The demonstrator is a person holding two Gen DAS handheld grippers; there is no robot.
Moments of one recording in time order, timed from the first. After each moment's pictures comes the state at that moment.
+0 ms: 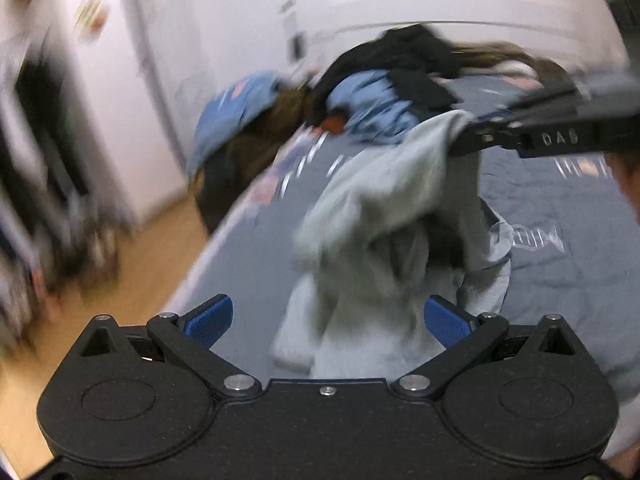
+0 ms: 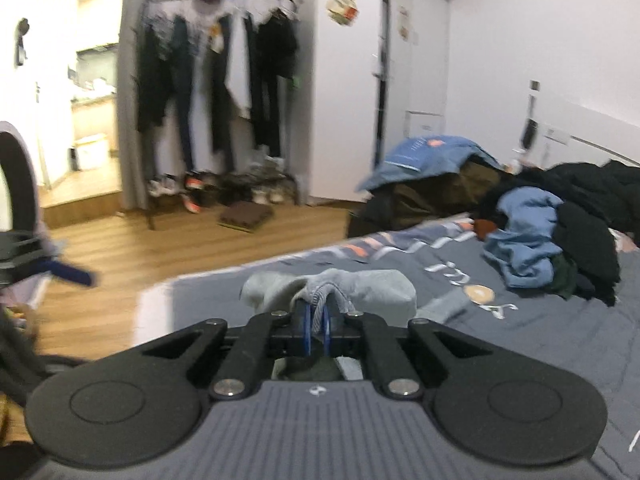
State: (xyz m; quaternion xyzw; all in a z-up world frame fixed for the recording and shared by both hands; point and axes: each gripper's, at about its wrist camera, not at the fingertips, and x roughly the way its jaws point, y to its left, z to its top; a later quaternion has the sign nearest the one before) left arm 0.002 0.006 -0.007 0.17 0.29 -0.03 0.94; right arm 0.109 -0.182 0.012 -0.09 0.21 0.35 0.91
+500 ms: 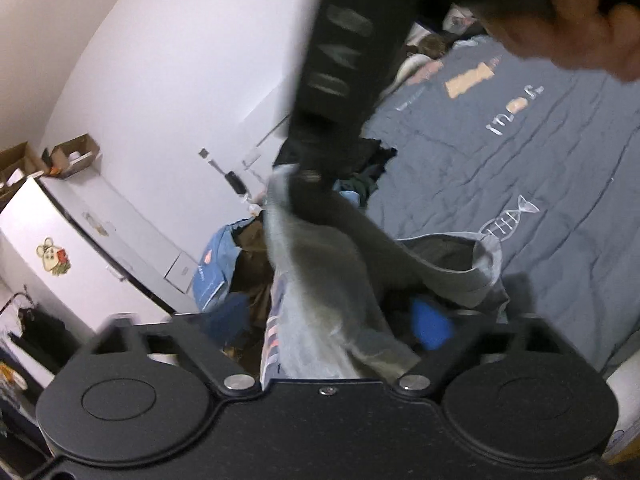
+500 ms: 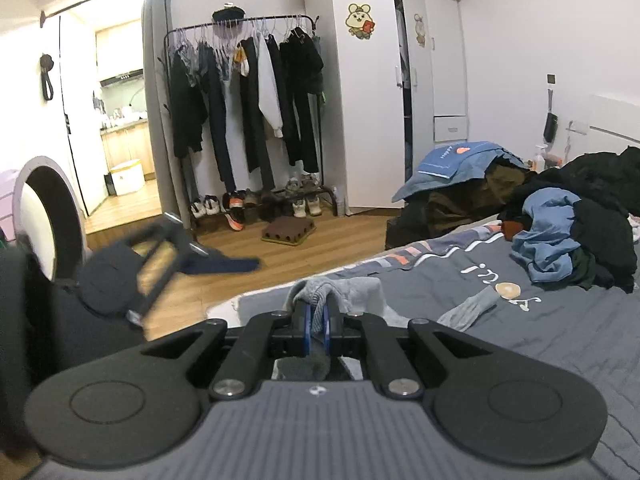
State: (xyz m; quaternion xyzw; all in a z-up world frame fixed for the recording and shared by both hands) left arm -0.006 -0.094 -0.015 0.41 0.15 -0.10 0.90; right arm 0.063 -0.199 0.063 -0.04 0.23 0.38 0.89
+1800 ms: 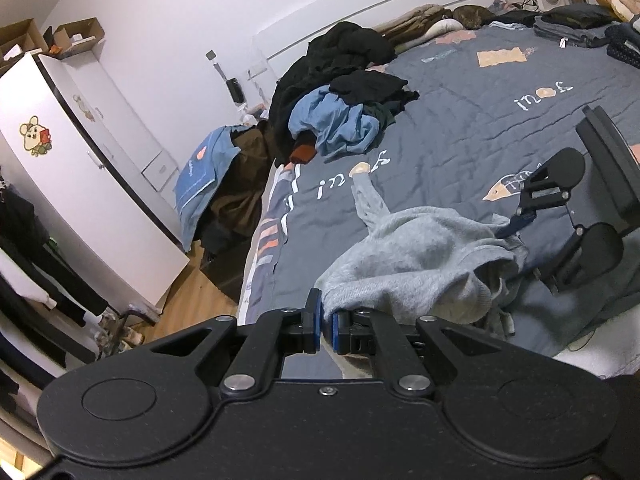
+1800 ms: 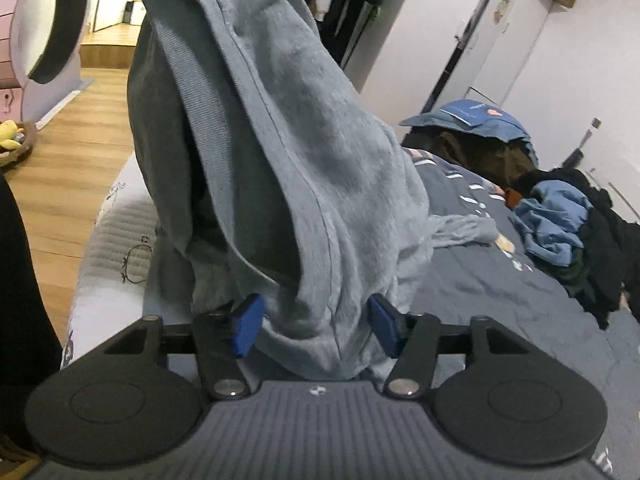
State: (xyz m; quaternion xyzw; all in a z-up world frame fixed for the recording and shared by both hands) left arm 0.003 0.033 0.016 0.30 0.27 -0.09 0.91; right arm 0.074 -0.169 -0.124 -0.30 0.24 0.36 0.85
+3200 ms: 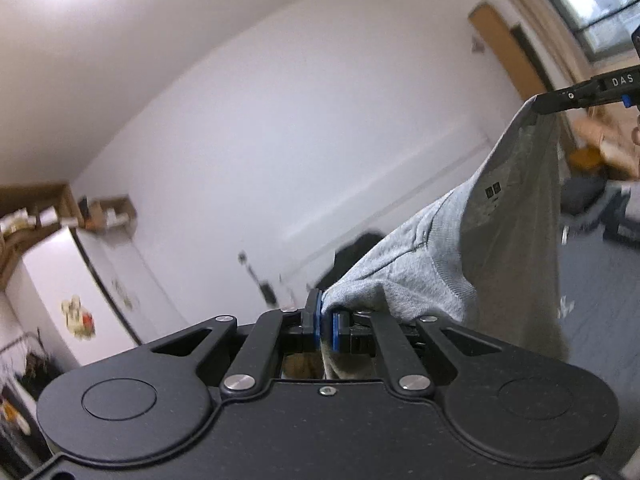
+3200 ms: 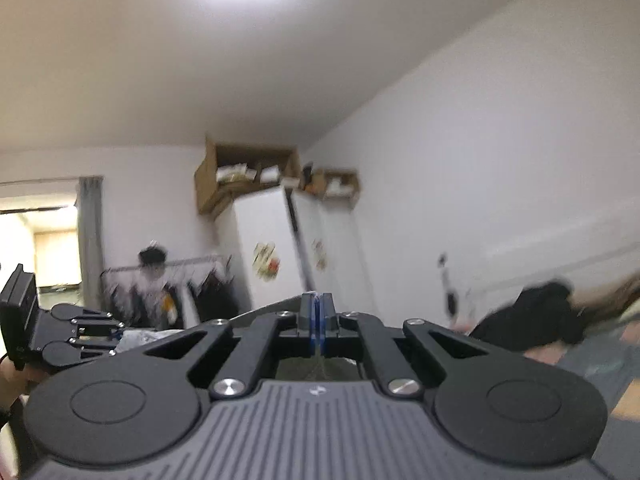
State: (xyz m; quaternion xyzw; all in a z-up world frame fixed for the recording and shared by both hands) left arm -0.067 -0.078 0.370 0.30 0.00 -0.16 0.94; right arm -0.049 -0.393 0.328 0.13 -0.06 0.24 0.96
